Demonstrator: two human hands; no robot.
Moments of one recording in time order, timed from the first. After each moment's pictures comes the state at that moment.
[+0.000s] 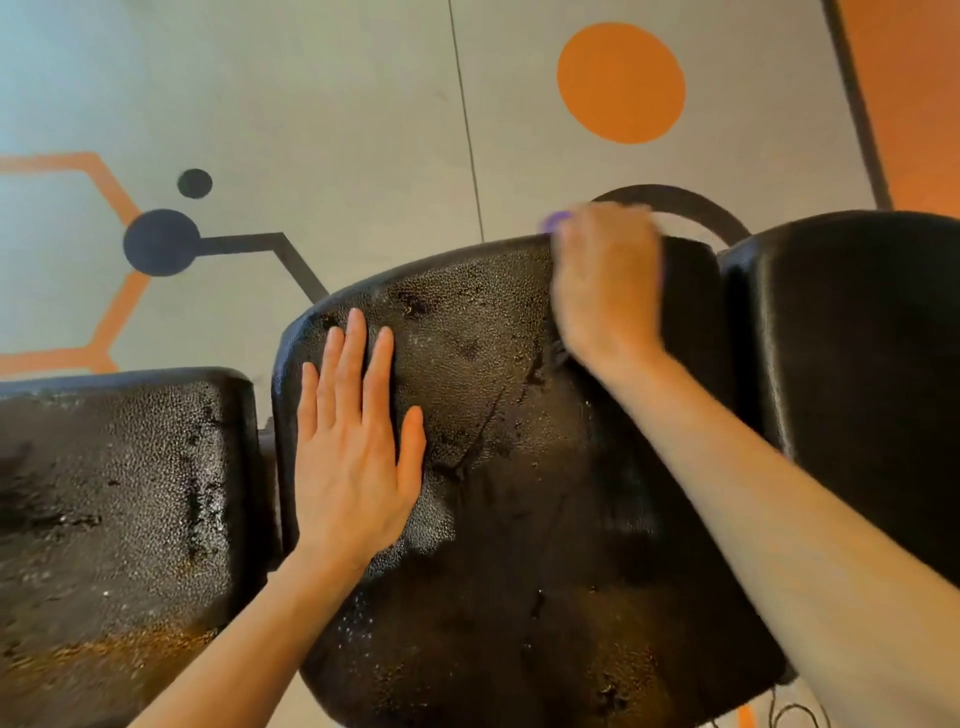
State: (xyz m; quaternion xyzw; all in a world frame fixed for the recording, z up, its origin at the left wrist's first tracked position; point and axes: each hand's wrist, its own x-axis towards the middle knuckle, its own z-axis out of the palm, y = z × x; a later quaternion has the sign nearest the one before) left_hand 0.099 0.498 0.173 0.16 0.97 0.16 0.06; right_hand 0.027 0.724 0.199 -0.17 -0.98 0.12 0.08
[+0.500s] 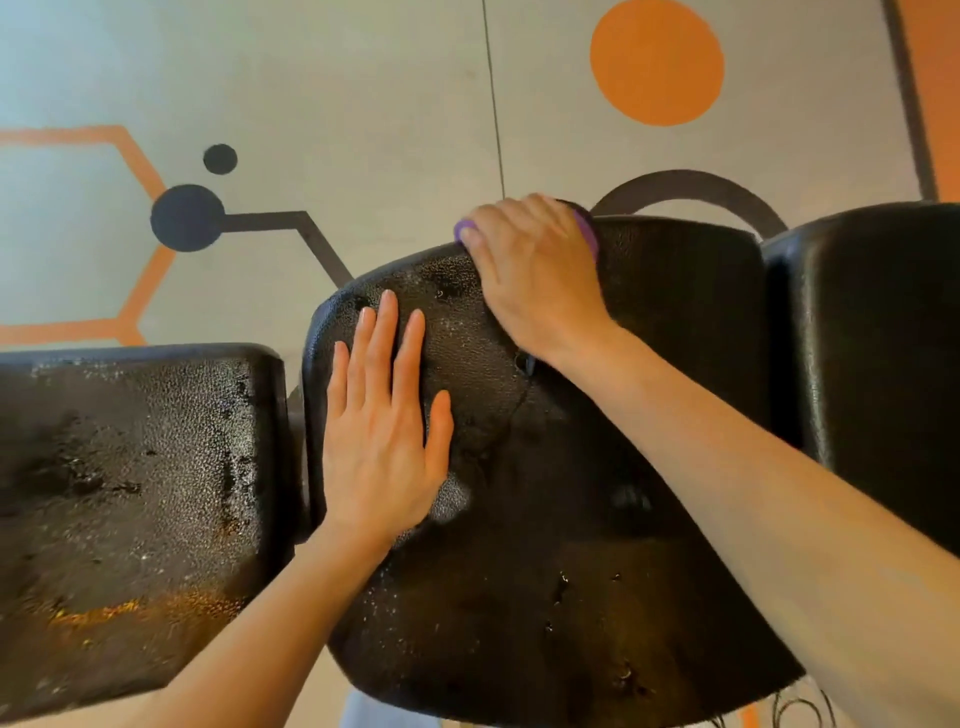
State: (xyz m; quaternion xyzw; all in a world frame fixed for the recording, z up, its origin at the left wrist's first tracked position) left_hand 0.097 0.496 0.172 0.16 0.97 0.16 0.06; right_hand 0.016 0.667 0.197 0.02 -0.99 0.16 0.04
